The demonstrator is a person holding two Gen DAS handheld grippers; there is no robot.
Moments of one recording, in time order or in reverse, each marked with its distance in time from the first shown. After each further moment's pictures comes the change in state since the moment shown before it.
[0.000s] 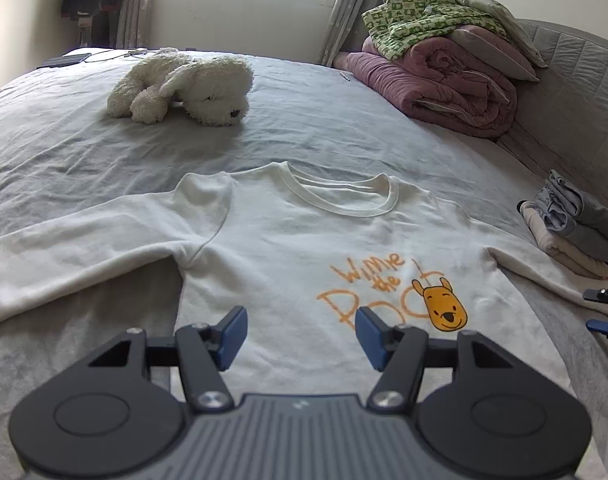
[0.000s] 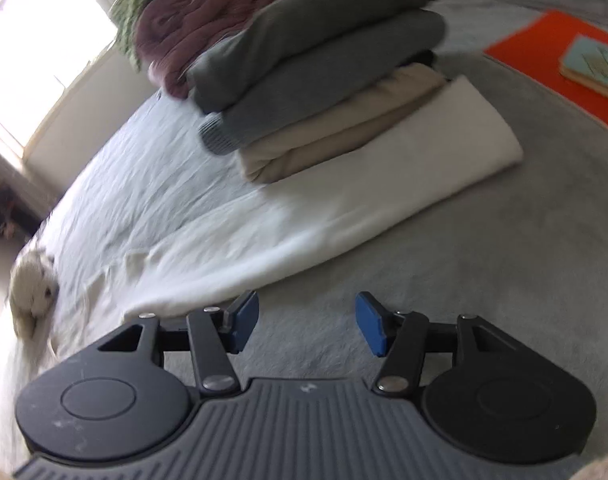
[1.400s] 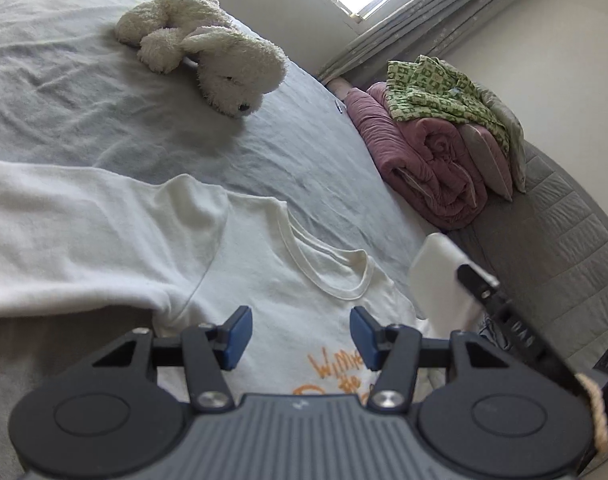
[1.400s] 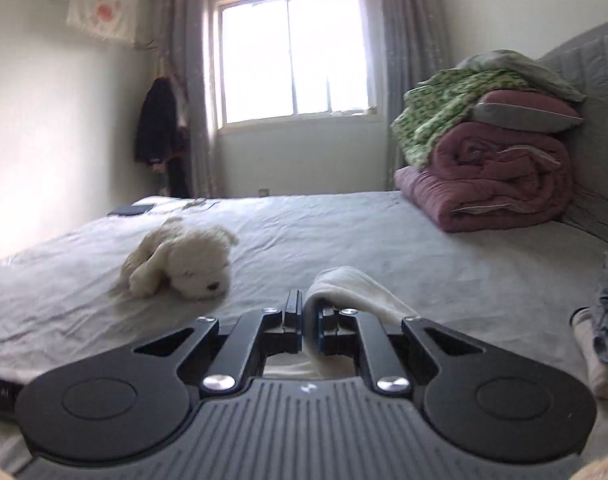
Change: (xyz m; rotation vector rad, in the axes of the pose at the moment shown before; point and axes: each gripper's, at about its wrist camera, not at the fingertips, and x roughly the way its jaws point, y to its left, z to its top) left arm 0.050 0.083 0.038 -0.424 -0.008 -0.356; right arm 0.034 0.258 -0.108 -0.884 -0.297 0.396
